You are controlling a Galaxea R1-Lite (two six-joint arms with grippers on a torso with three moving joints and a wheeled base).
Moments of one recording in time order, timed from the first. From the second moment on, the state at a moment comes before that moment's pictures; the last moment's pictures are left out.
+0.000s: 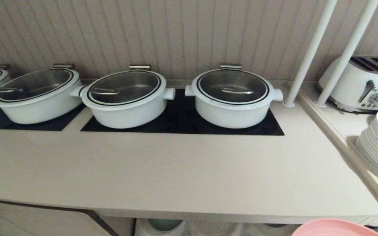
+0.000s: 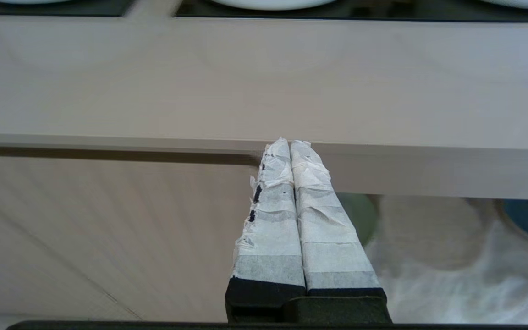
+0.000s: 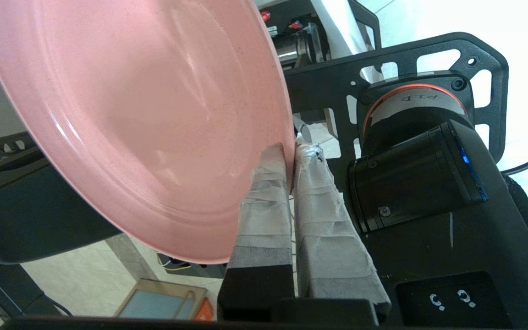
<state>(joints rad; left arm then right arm) 0.00 0.00 0.00 0.02 -0.01 -0.01 0.35 0.92 -0.90 1.18 0.15 0.67</state>
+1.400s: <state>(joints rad) 0.00 0.00 0.00 0.02 -0.01 -0.01 0.35 0.92 -0.89 1.17 0.16 0.67</state>
